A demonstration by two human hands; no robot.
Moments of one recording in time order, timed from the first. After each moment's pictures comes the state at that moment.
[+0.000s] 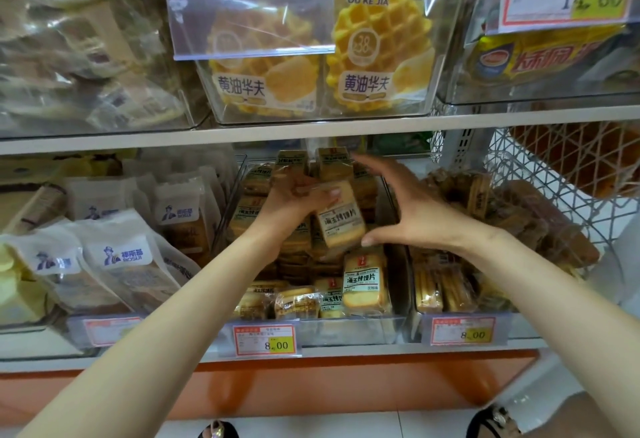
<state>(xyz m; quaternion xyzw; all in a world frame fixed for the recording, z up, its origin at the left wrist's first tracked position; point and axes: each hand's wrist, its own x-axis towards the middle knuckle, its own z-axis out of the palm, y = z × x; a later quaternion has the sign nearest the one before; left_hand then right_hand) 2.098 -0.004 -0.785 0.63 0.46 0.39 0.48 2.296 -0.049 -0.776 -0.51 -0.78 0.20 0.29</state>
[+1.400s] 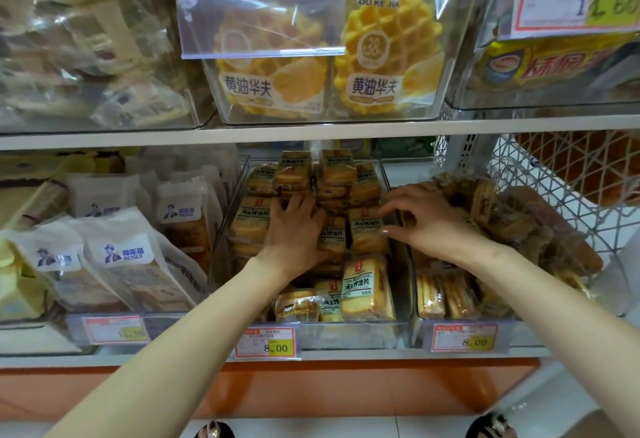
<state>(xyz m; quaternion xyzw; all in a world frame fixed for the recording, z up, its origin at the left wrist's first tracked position) 2.101 0.005 -0.827 0.86 0.49 0.01 -0.15 2.312 -0.039 -0.803 -0.63 -0.74 0.10 0.21</state>
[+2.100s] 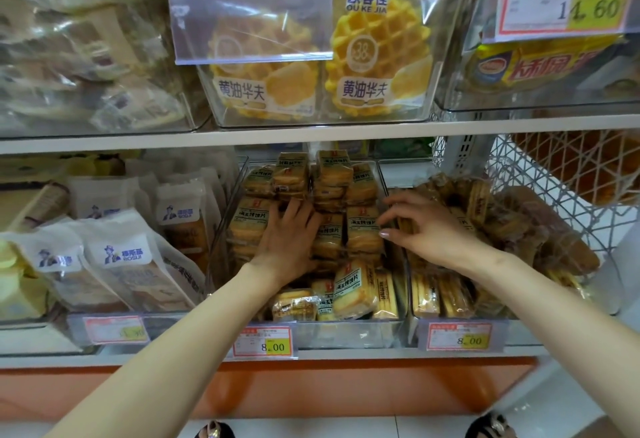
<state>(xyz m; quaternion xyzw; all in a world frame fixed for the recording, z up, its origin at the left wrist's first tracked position) 2.096 0.008 -0.840 0.87 0.46 0.01 -0.18 2.317 -0.050 -0.806 -0.60 -0.75 0.13 0.24</state>
